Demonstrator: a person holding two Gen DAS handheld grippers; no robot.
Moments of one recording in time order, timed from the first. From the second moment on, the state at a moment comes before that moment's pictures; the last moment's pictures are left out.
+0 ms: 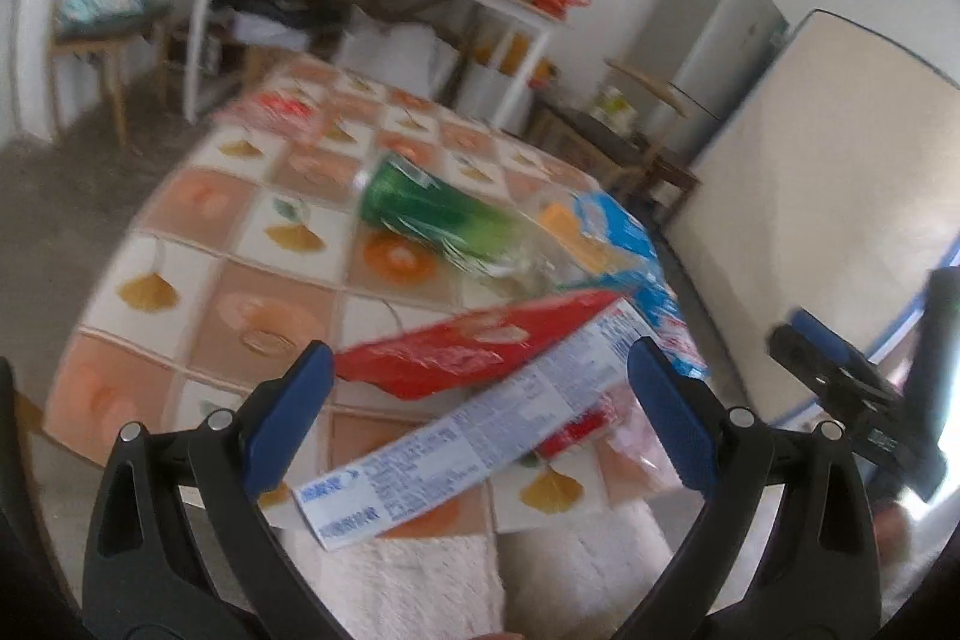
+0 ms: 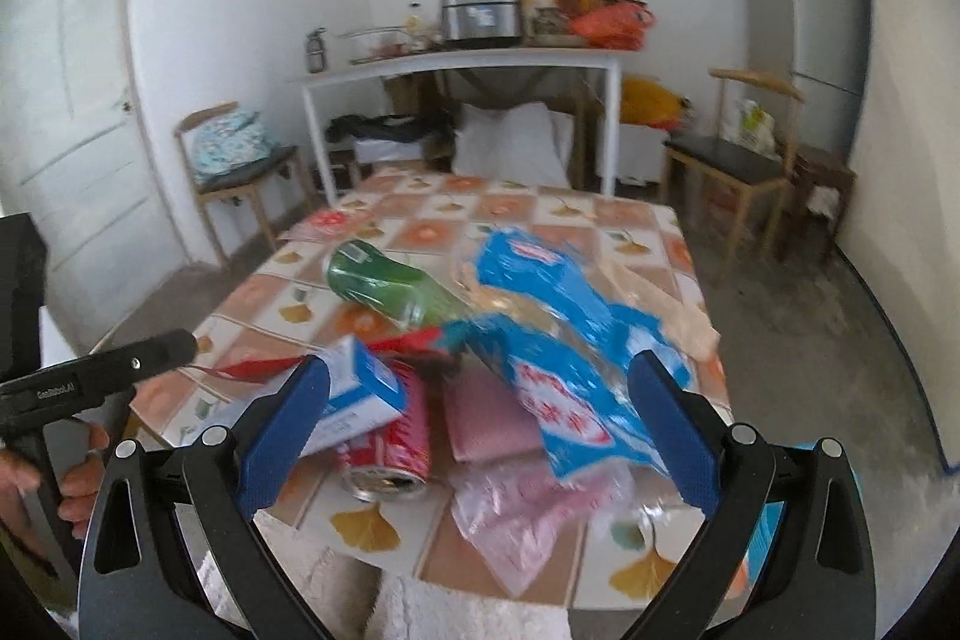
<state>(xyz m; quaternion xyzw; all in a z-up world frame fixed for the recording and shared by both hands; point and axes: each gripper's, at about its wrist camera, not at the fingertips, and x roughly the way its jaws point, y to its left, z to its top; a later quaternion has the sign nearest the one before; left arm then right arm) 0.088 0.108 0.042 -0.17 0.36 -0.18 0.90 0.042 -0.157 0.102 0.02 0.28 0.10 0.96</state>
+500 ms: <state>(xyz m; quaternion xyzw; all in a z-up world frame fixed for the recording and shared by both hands) 0.162 0.179 -0.024 -0.44 0.50 -0.23 0.71 0.064 -0.170 0.081 0.04 0.30 0.11 0.95</state>
